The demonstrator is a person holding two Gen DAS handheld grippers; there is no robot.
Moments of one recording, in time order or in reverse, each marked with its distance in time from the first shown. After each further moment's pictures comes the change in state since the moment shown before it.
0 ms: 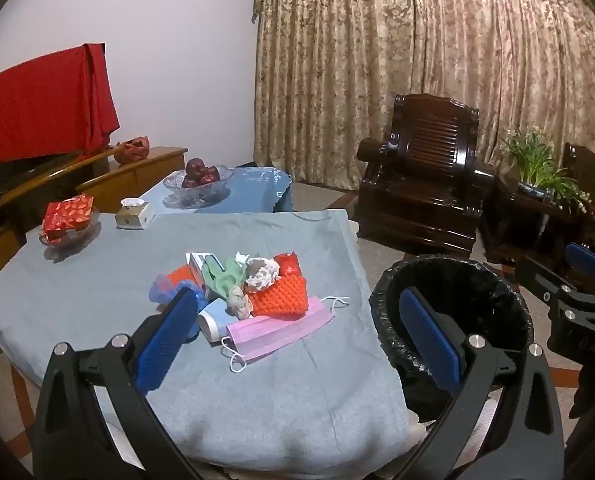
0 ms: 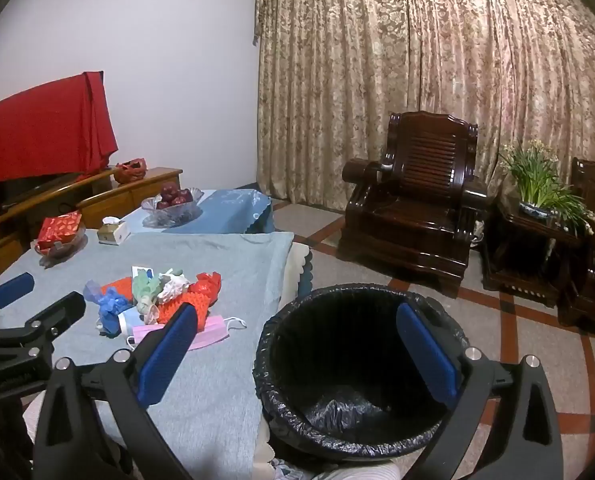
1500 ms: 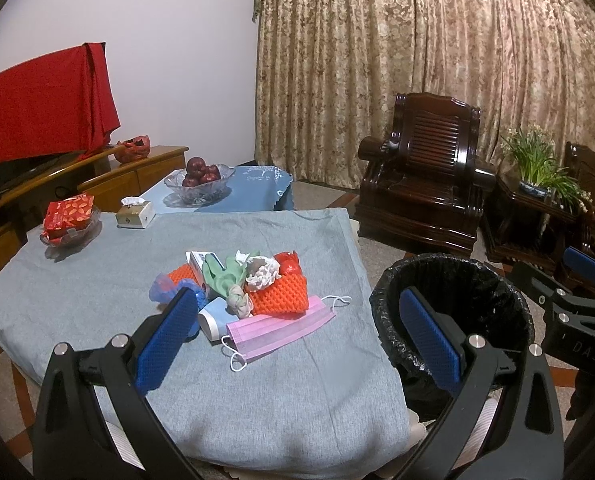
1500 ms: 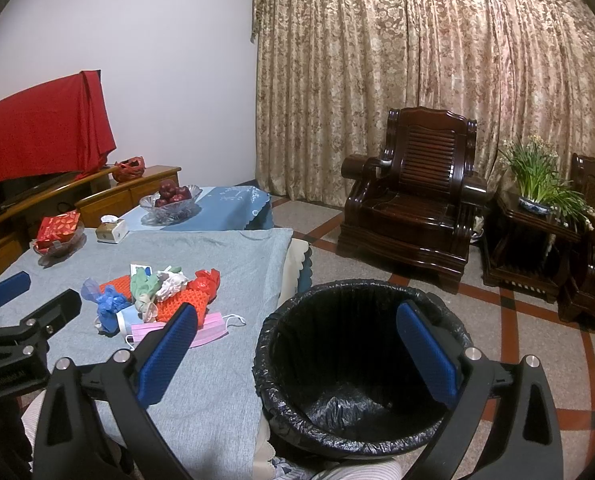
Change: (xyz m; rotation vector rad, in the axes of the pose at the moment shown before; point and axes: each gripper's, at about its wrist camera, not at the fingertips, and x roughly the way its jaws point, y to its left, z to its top) left arm 0.000 0.001 0.000 0.000 -0.001 -0.002; right arm 0.001 -0.001 -0.002 0.003 0.012 -0.001
